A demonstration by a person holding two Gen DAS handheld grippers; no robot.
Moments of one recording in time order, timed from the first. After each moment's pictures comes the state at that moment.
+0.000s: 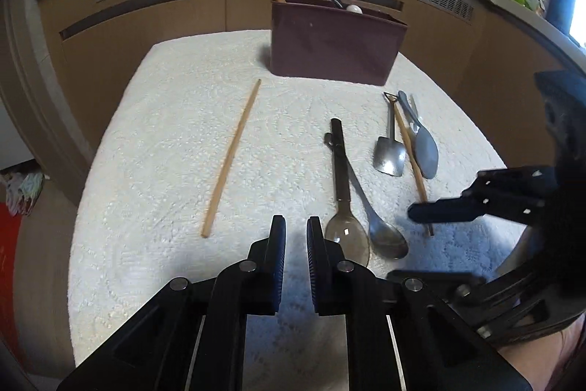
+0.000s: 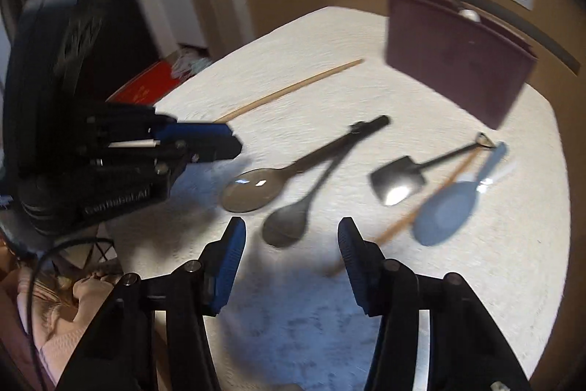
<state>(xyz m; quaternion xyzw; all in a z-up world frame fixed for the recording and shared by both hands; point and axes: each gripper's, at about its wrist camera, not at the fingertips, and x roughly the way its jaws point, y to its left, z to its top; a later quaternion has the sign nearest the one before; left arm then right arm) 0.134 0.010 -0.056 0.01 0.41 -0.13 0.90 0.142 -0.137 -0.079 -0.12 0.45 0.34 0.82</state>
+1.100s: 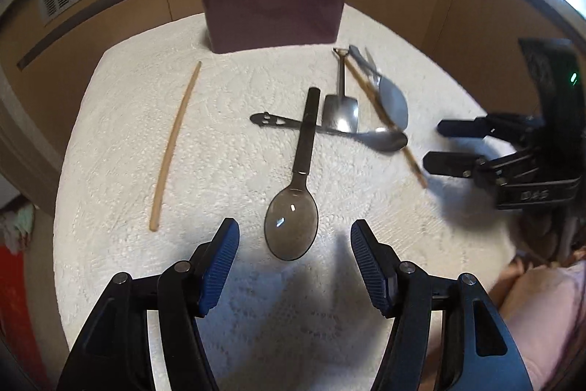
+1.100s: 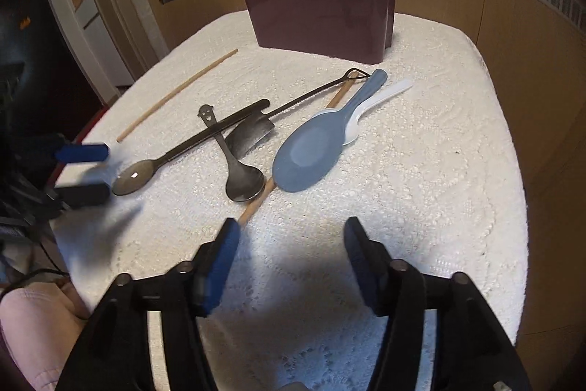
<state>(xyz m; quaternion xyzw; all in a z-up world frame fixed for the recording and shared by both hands) 0.130 -0.041 -0.074 0.09 0.45 -0.19 0.87 0.150 -0.250 -0.096 -0.01 0.45 0.21 0.87</state>
